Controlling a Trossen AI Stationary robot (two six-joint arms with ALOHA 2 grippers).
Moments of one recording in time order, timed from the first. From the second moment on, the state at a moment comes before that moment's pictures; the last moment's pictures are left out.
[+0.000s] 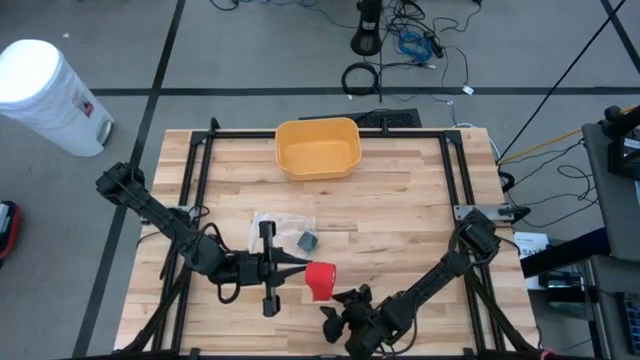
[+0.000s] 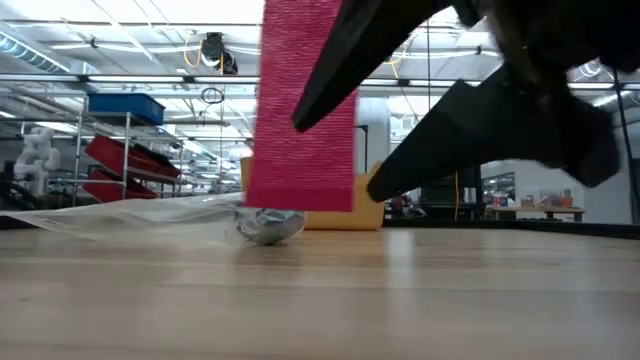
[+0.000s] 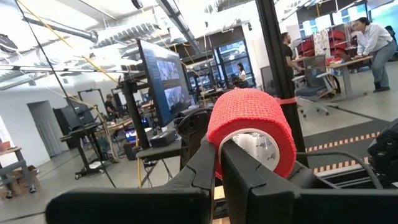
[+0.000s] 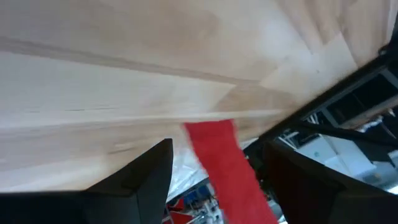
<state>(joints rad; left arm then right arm) -0.62 1.42 1.05 0.67 -0.61 0.45 0.71 2.15 1.47 -0.32 0.78 -1.62</state>
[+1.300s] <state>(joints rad) -0.62 1.42 1.05 0.67 -0.61 0.45 0.66 2.17 1.47 -0.13 0.61 -1.71</state>
